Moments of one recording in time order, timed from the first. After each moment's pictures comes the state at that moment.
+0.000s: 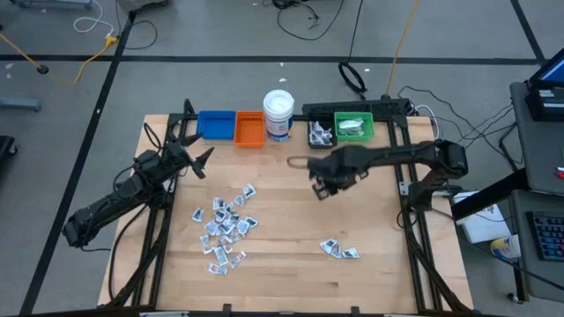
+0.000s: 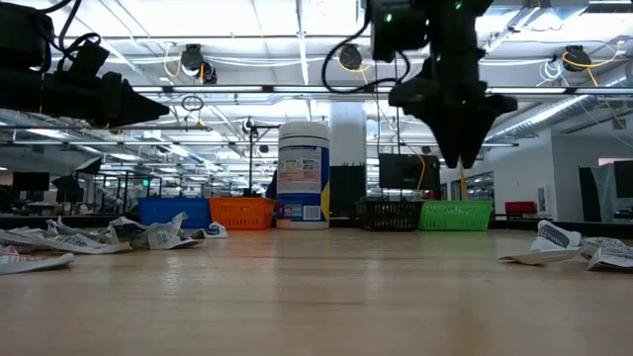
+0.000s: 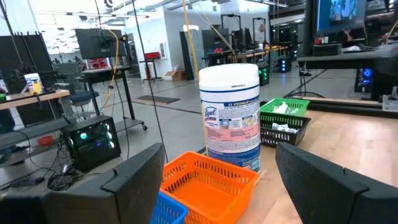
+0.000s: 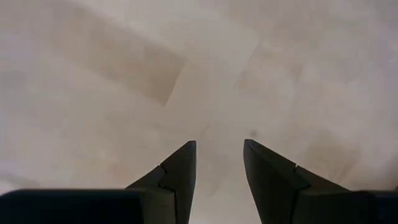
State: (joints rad) left arm 0.62 0.02 0.02 0.07 -0.05 0.13; right arm -0.07 1.66 1.27 -1.20 0.05 1.03
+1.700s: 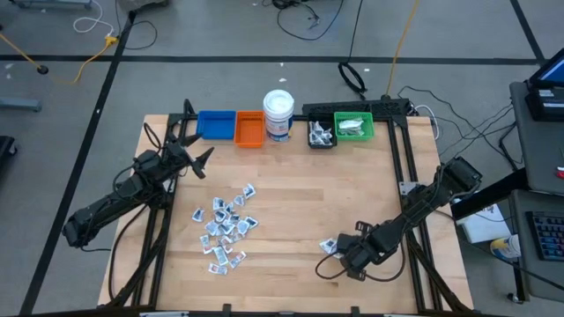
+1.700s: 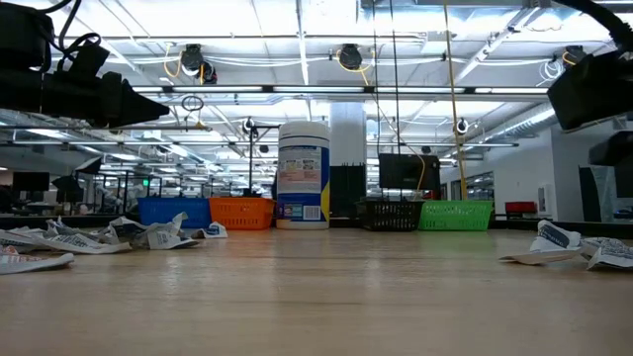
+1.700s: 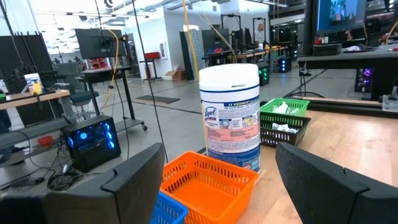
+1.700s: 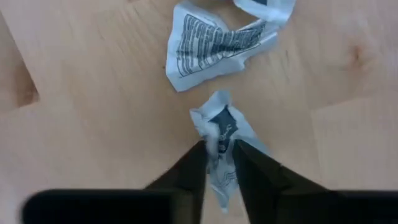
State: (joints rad) left arm 0.62 0.02 0.02 0.07 -0.05 0.13; right arm 0.67 1.66 0.89 -0.62 0.02 0.97
